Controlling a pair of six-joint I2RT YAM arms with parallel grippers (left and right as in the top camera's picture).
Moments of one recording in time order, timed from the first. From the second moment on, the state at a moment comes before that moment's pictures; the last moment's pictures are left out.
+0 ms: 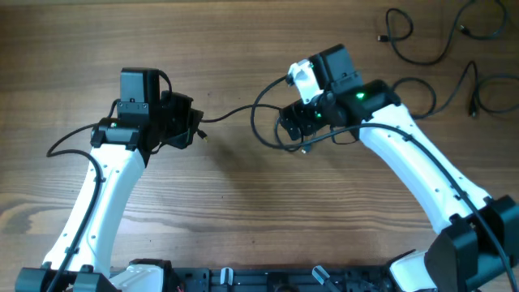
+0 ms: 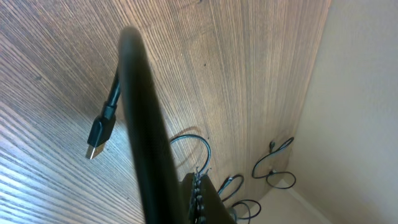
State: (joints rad) left arm -0.09 1.38 1.04 -0.64 0.35 -1.41; right arm 0.45 1.64 1.32 -0.77 -0.15 -0.12
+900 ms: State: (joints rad) left arm -0.09 1.38 1.04 -0.64 0.36 -1.40; right arm 0.34 1.33 1.33 -0.66 0.07 0.41
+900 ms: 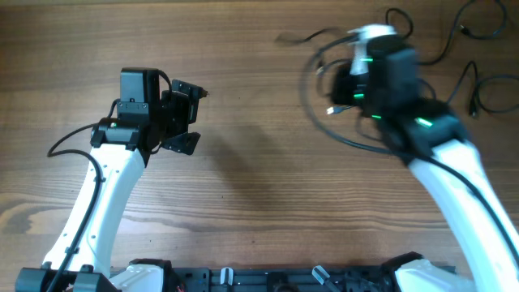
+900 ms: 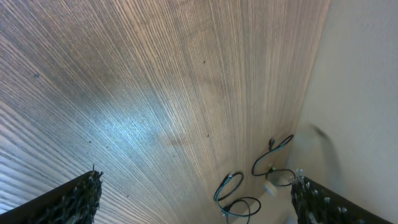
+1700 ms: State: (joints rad) left arm -0.09 1.38 1.04 -0.64 0.36 -1.40; right arm -0.57 1.42 1.35 -1.21 0.45 1.18
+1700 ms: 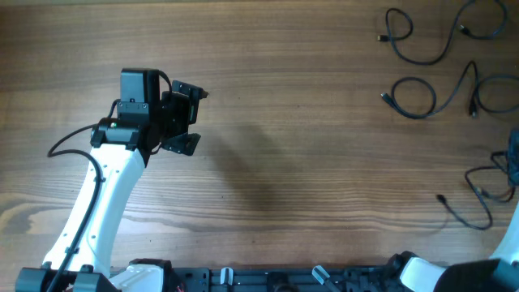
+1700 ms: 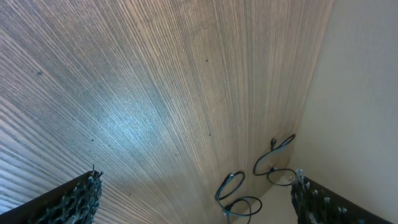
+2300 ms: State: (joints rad) left arm -0.09 1.38 1.04 -0.64 0.36 -1.40; right arm -0.57 1.54 1.27 -0.98 0.26 1.02
